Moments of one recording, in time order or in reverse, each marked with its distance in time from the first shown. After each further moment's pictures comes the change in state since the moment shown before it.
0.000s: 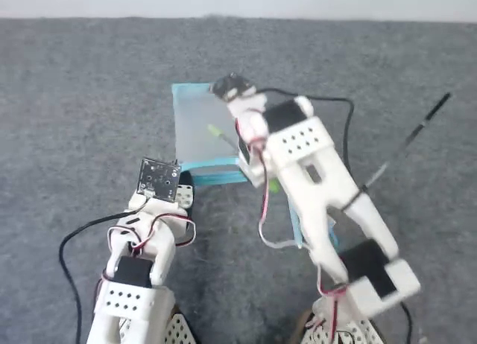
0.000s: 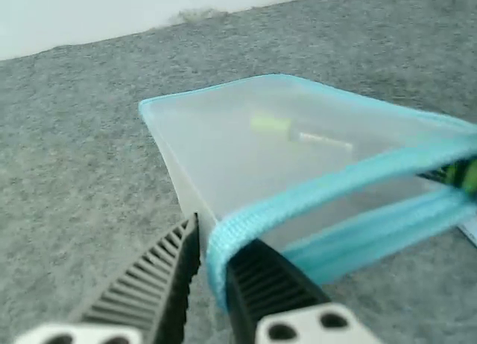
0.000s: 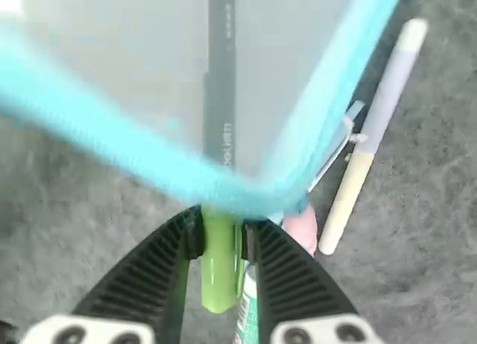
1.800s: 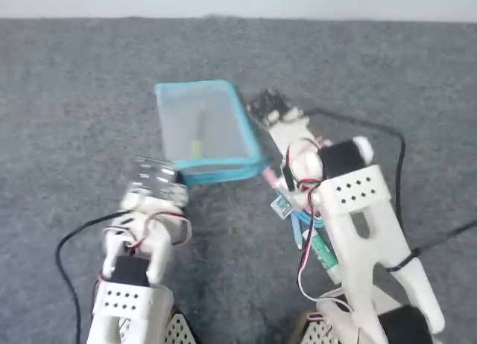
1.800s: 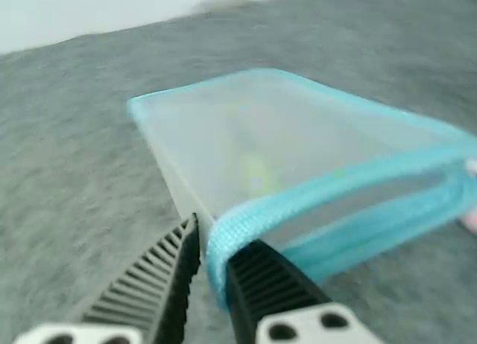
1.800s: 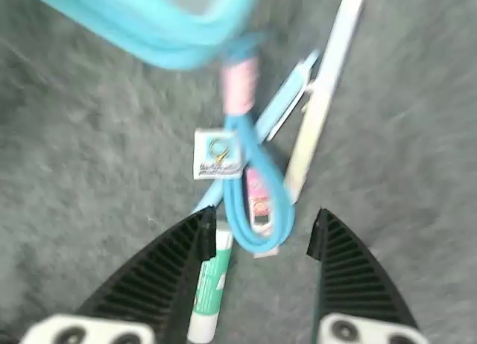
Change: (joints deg) left arm -0.8 0.0 -0.9 2.5 -3.3; right arm 9.7 -31.6 37.3 -10.4 13.5
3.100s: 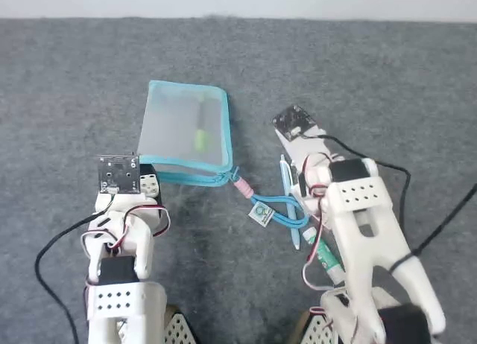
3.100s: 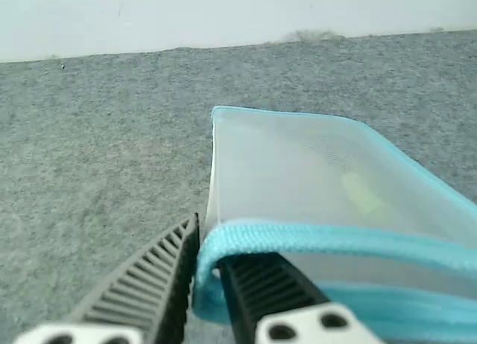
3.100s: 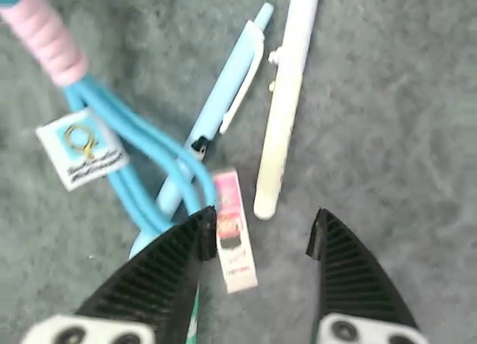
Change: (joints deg) left arm -14.2 0.0 -1.7 -3.3 3.8; right arm 6.2 2.6 11.5 -17.4 0.5
